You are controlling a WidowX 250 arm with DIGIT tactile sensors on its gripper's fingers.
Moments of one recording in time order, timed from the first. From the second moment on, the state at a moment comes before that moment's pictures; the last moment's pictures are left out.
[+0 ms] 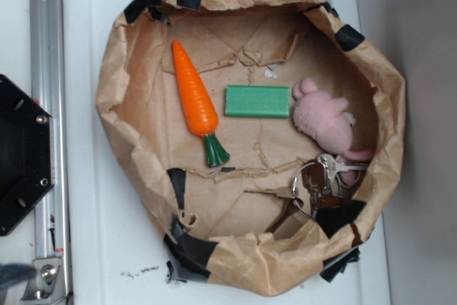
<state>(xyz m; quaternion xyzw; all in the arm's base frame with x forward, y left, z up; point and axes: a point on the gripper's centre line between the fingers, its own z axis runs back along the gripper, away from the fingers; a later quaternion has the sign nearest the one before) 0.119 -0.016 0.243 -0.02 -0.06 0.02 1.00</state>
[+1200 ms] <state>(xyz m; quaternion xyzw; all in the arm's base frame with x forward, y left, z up) 0.234 0.039 0.159 -0.12 0.01 -0.15 0.98</state>
